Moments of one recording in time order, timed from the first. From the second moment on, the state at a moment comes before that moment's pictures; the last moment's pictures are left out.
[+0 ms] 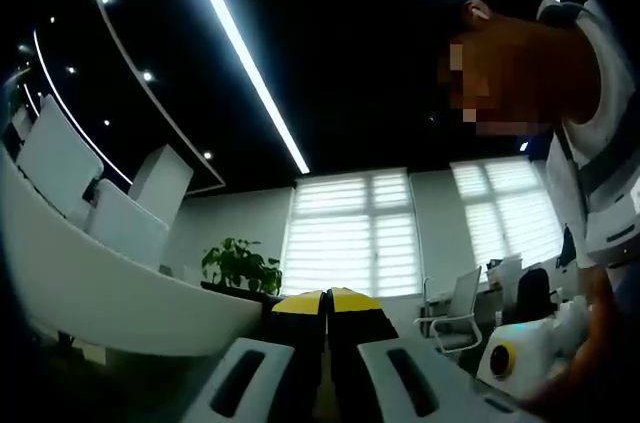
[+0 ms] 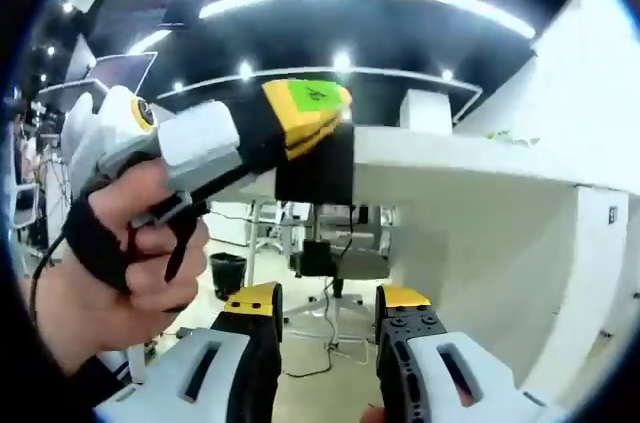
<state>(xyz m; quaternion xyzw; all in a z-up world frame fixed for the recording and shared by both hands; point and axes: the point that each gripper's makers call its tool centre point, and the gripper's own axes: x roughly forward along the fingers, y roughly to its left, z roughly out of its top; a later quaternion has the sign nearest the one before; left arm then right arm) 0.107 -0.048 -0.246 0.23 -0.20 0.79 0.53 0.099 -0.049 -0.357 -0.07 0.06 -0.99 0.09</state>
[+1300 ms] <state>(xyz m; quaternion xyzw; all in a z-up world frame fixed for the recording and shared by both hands) 0.107 -0.050 -0.245 0.24 -0.20 0.79 0.53 0.051 -0.081 -0.354 -0.07 0.02 -0.89 0.44</state>
